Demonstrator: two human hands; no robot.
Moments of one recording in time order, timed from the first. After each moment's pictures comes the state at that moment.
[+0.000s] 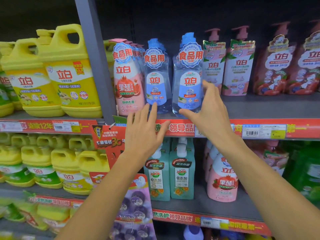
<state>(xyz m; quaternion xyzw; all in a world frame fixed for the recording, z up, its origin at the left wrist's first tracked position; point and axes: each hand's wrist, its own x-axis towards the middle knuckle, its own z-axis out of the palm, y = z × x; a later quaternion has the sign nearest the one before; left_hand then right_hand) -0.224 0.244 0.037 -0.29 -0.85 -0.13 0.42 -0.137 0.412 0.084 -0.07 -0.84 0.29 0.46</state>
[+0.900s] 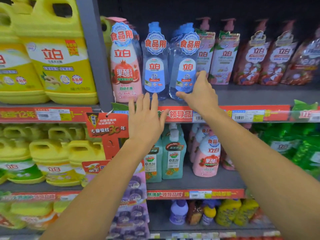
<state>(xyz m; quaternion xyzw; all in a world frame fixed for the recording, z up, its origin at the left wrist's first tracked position) -0.233 0.242 0.029 -0.30 -0.85 -0.12 0.42 -0.164 0.401 0.100 -0.23 -0.87 0.22 0.38</state>
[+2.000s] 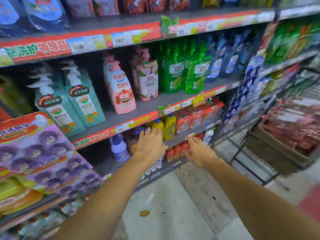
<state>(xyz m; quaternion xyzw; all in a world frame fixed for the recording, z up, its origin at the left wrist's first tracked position) 0.045 0.317 -0.164 -0.58 -0.81 -0.01 0.00 0.219 0.418 -0.207 -0.40 -0.90 0.14 -0.04</state>
